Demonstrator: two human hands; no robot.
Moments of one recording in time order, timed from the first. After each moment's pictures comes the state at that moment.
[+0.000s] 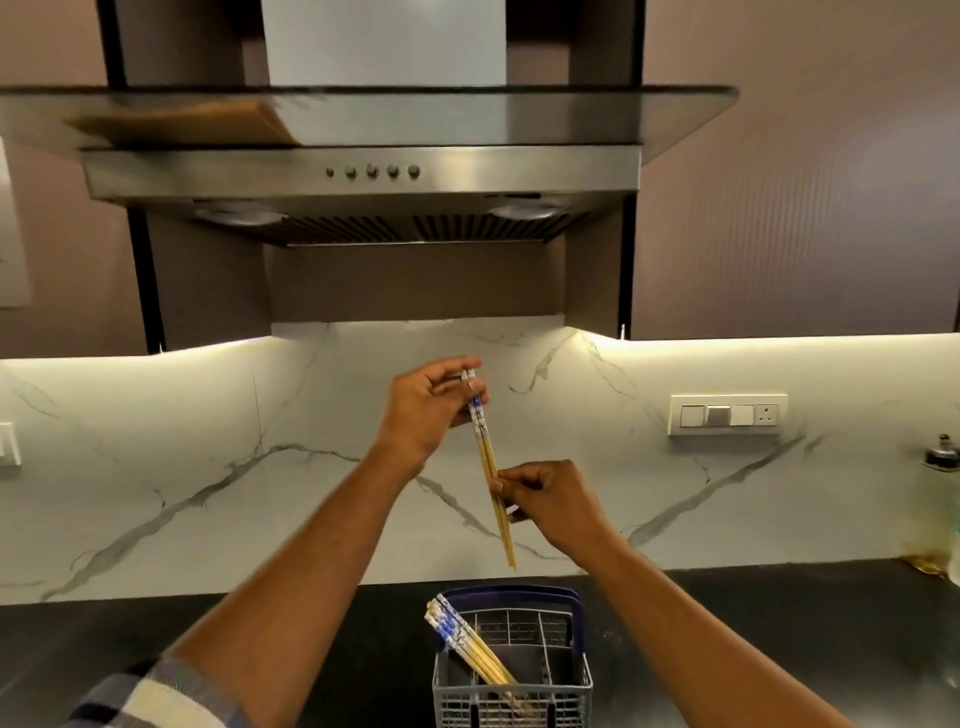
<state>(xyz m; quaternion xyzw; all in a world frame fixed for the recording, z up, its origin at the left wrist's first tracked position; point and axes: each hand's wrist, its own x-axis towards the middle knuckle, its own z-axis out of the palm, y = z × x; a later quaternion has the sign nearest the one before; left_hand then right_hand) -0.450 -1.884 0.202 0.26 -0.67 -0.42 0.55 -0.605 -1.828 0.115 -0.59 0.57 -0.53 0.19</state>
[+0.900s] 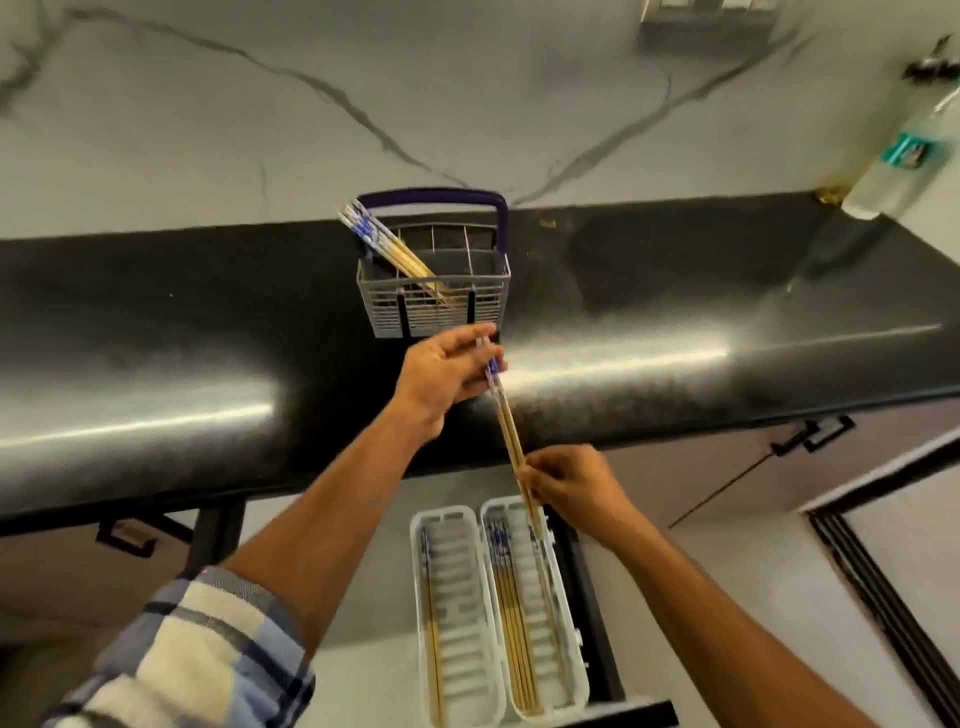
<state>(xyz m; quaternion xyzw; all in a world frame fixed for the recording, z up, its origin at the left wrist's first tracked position) -0.477 -1.735 -0.125 0.38 -0.49 -0.71 0.33 -0.606 -1.588 -0.194 -0.46 0.74 -0.32 0.37</state>
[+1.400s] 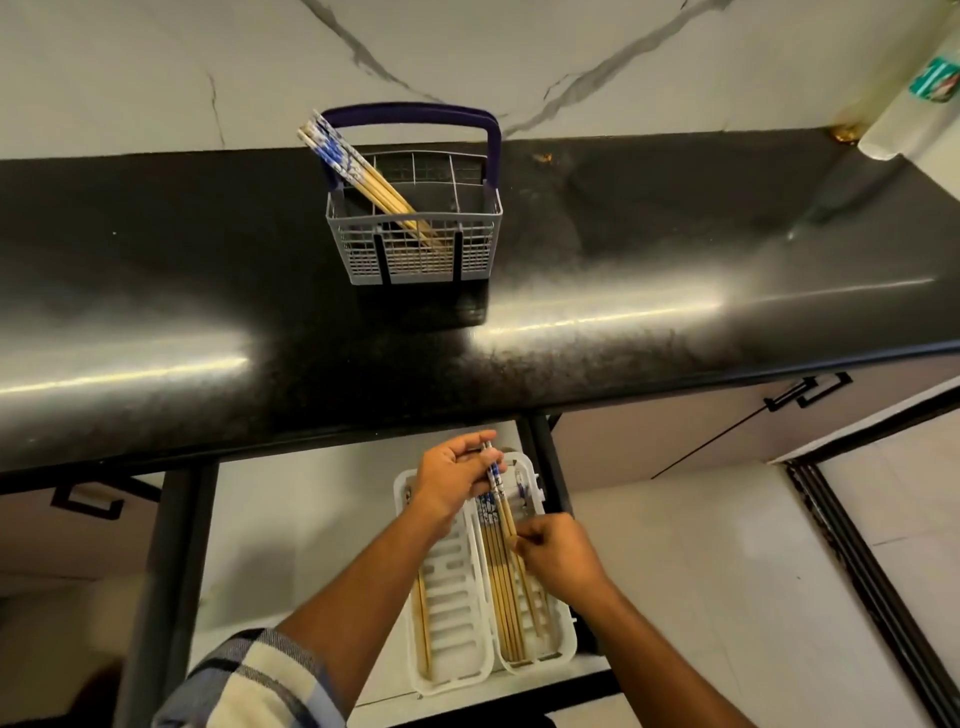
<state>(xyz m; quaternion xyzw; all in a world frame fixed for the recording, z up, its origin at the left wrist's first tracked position) -0.462 -1.654 -0.274 0.50 -0.42 -0.73 0.21 -0.569 -1.527 -0.302 -0.36 0.81 -0.19 0.41</state>
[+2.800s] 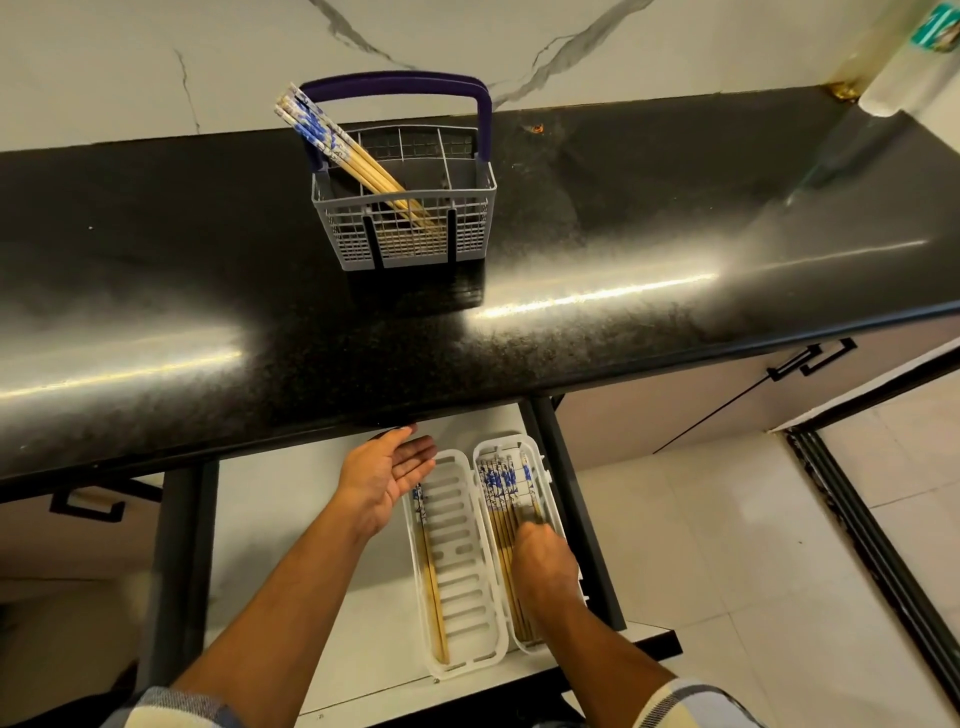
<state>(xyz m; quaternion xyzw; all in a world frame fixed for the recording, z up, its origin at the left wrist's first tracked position) -0.397 -1.692 -0.273 0.56 -0.23 -0.75 0.26 -0.524 -1.523 -0.335 -0.39 0.87 -0.01 0.31</state>
